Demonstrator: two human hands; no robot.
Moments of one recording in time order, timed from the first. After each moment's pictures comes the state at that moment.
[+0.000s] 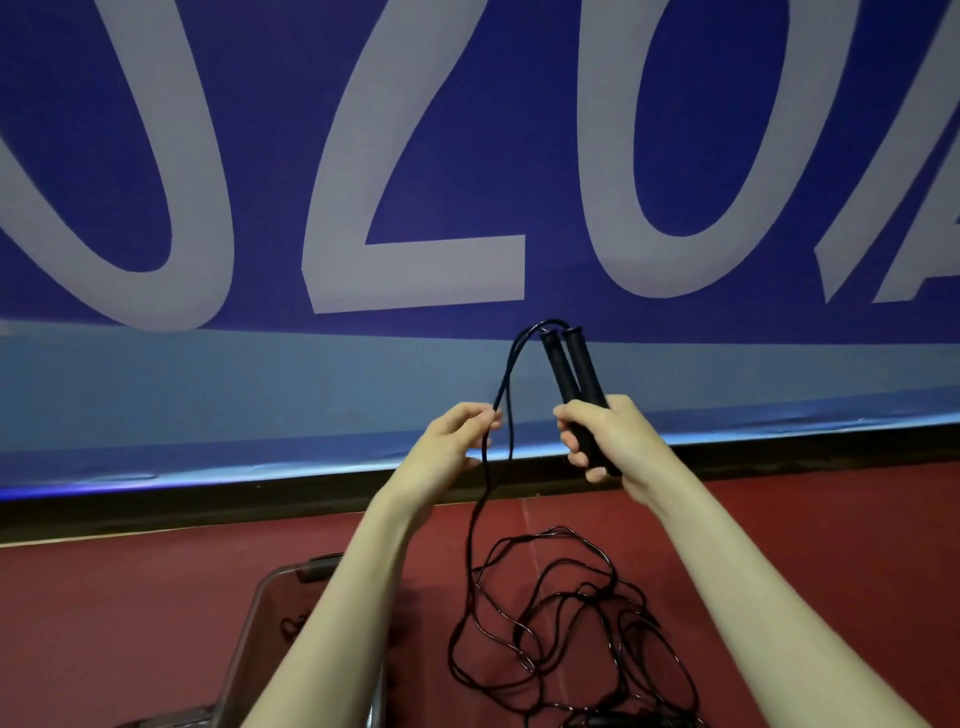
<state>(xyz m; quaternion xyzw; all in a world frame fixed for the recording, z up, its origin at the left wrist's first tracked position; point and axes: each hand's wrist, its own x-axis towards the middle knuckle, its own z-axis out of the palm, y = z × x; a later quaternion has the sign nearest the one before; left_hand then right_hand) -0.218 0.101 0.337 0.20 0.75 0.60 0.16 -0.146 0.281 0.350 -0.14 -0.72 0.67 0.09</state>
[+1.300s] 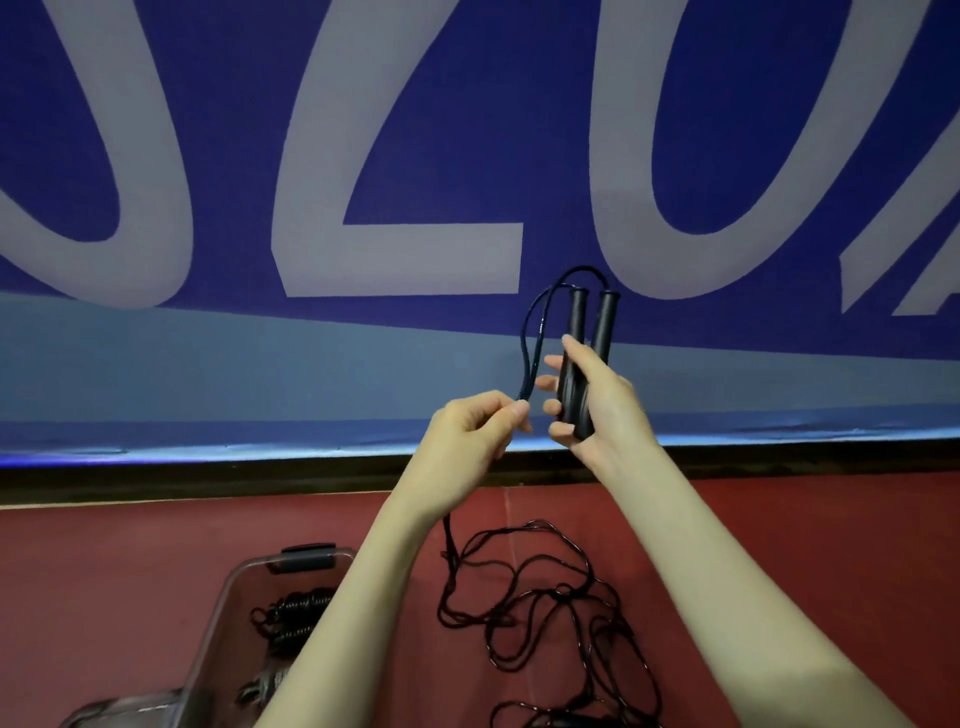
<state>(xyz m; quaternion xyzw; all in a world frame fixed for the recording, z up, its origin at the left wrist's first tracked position) -0.220 0.141 0.365 0.28 0.76 0.58 0.08 -0.197 0.292 0.383 -0.25 -0.50 0.82 0.12</state>
